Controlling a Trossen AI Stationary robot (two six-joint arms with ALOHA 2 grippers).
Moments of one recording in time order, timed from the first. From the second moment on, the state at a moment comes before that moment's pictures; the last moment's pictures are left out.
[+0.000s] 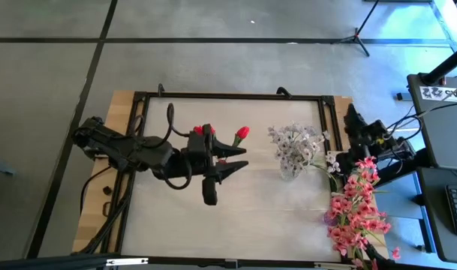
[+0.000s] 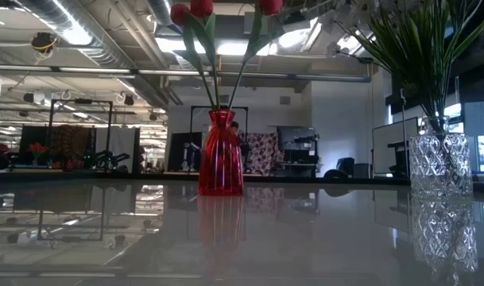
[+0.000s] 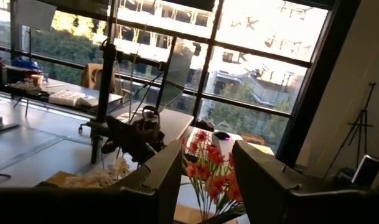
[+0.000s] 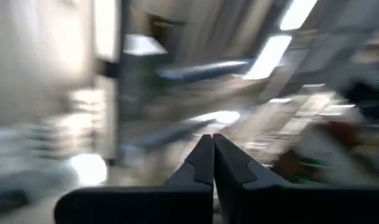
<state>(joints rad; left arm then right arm) -0.42 1.60 1.79 -0.06 -0.58 -0.17 0.28 0.00 0.01 1.28 0.68 -0.23</state>
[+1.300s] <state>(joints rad) -0.42 1.60 1.79 -0.07 -0.59 -0.20 -0.09 0.00 0.01 0.07 0.82 0.05</state>
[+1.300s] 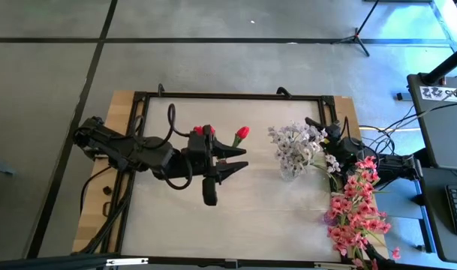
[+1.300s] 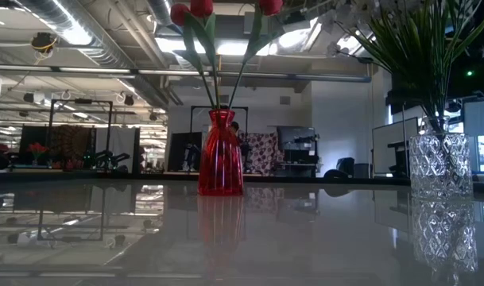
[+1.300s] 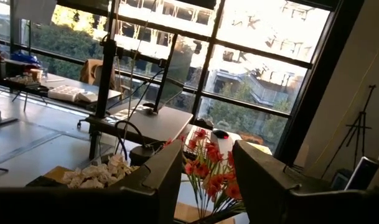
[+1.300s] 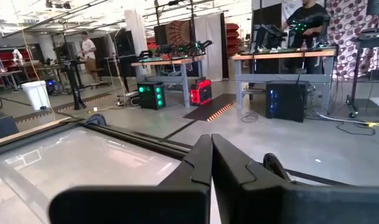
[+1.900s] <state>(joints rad) -0.42 1.51 1.63 -0.16 -0.44 -0.17 -0.09 0.00 0.01 0.07 0.83 0.05</state>
